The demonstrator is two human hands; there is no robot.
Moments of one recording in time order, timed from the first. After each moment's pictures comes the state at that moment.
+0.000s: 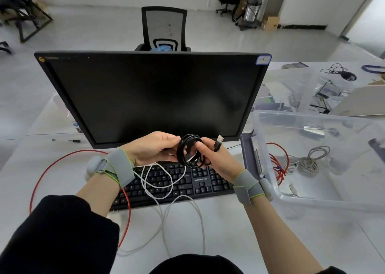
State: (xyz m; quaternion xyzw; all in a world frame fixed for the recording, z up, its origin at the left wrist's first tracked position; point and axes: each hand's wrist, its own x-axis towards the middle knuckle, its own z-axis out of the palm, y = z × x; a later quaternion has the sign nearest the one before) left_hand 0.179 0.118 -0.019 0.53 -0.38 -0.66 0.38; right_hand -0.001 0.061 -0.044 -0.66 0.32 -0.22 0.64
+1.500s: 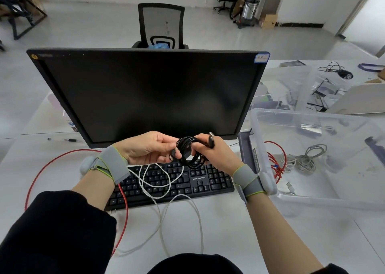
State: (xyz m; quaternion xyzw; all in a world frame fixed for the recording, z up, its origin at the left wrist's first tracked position) left_hand 0.193 0.119 -0.016 0.45 -0.37 -0.74 0.34; right_hand -0.002 0.052 -0.033 -0.76 0.35 -0.20 0.51
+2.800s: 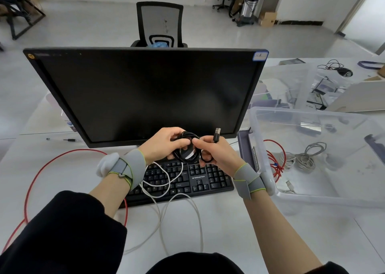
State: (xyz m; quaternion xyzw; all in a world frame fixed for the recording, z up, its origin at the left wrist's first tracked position) left_hand 0.157 0.106 -0.027 0.62 -0.53 -0.45 0.35; right_hand -0.004 0.051 -0.036 -0.56 0.40 -0.21 0.70
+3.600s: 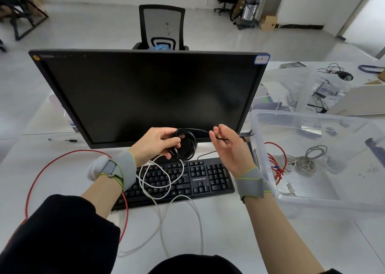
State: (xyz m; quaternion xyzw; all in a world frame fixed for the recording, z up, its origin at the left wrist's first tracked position) left_hand 0.176 0.112 -0.032 0.61 -0.46 -0.49 0.43; right_hand -0.014 0.042 -0.034 -0.21 0.31 -0.46 0.81
